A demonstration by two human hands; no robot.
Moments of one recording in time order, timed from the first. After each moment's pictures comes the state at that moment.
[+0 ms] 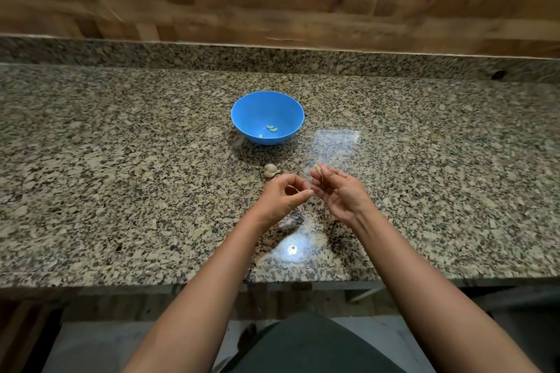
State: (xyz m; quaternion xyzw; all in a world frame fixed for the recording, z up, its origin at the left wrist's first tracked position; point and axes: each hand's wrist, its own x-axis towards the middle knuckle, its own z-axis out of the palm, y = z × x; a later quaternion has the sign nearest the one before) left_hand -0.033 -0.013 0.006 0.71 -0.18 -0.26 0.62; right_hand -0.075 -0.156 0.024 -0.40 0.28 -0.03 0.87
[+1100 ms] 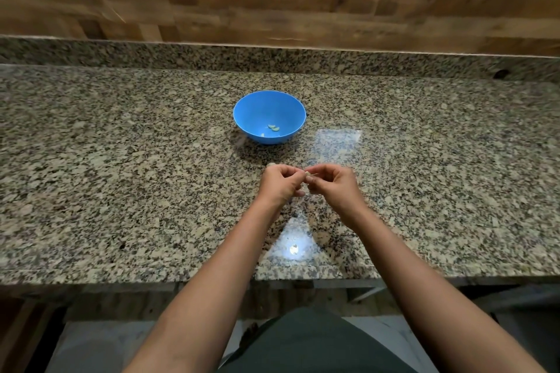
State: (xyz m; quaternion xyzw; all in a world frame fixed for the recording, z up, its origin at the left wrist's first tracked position) left_hand -0.026 -0.027 0.022 0.70 -0.02 -0.22 0.68; right_hand -0.077 -0.143 0.024 -0.74 0.17 -0.06 0.65
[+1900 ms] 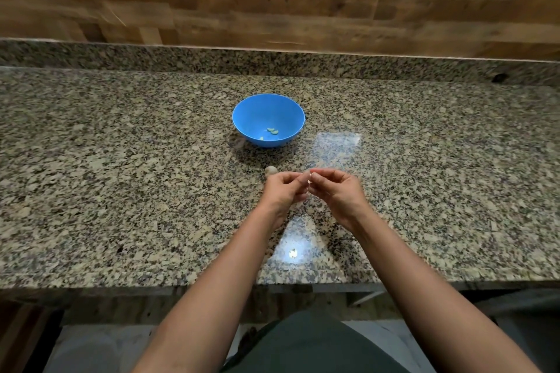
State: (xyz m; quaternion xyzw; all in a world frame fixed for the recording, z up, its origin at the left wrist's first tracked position) left_hand -0.030 -0.031 0.019 0.61 0.02 -0.29 0.74; right_hand -0.077 -0.148 0.025 -0.53 0.22 -0.05 0.82
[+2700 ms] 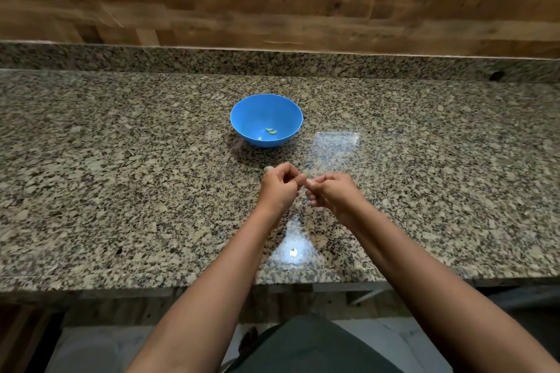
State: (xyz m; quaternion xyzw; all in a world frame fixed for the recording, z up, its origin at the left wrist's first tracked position) left_hand -0.031 -0.030 0.018 0.74 -0.05 -0.18 0.65; right_hand -0.077 -0.140 0.044 -0.66 0.27 0.03 0.70
